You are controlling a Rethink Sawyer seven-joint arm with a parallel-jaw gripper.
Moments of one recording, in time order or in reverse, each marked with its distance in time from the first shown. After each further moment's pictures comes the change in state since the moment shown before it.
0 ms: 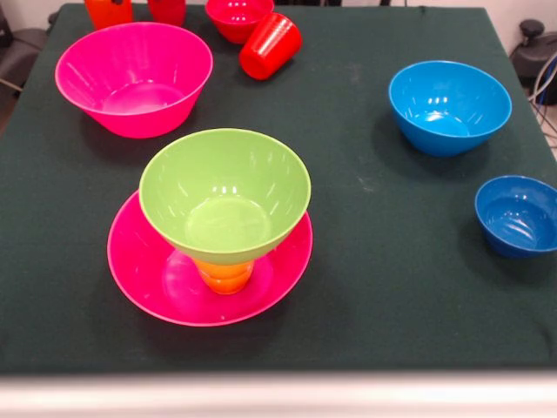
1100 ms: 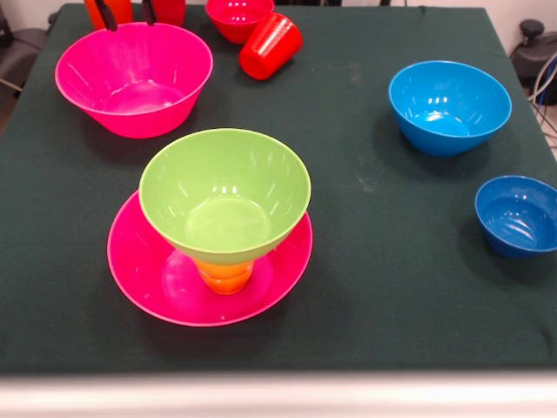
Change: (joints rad) arm -0.041 0.108 0.042 -0.097 0.000 0.068 0.000
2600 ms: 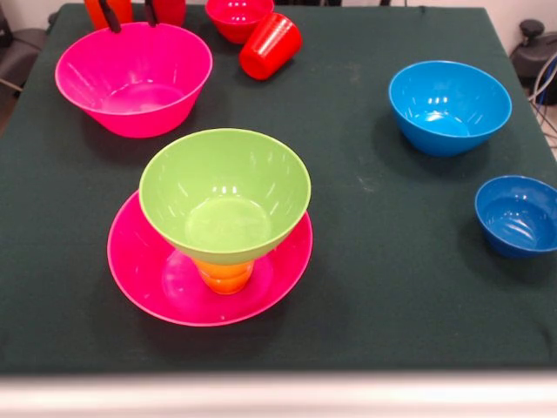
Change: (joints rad) arm -0.011 0.050 -0.037 -0.001 -0.080 0.000 0.000
